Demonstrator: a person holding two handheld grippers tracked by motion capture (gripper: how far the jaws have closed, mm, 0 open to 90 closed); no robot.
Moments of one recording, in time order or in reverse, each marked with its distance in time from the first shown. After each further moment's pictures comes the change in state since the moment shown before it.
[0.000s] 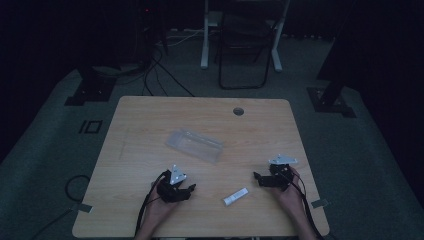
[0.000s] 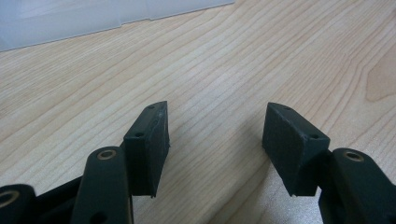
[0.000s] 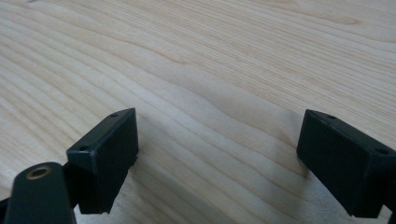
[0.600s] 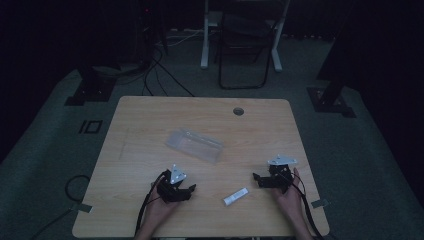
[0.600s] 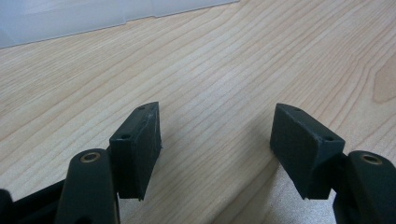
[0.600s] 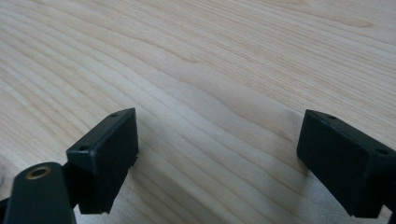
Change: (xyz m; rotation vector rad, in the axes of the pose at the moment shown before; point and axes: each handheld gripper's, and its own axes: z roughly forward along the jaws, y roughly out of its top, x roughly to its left) left arm 0.001 0.000 0.001 0.010 0.017 -0.015; right arm 0.002 0.000 0.000 0.000 0.025 -0.025
